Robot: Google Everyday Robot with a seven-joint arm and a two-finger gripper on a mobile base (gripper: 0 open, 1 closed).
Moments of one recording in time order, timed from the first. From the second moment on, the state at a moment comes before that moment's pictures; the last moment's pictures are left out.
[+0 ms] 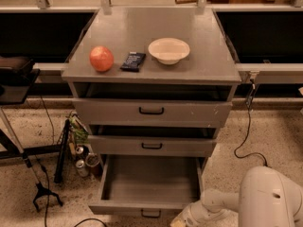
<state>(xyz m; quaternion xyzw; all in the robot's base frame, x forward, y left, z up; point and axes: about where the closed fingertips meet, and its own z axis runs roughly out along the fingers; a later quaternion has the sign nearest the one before) 0.411 -0.116 0.137 -0.40 0.86 0.31 0.10</state>
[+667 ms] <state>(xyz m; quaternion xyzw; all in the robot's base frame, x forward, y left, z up) 0.452 -0.118 0.139 -0.38 0.88 0.27 0.13</state>
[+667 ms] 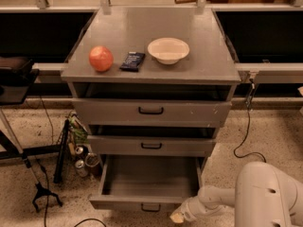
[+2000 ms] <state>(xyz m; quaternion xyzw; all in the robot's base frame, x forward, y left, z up) 0.513 -0.115 0.137 -0.37 0.88 0.23 0.16</state>
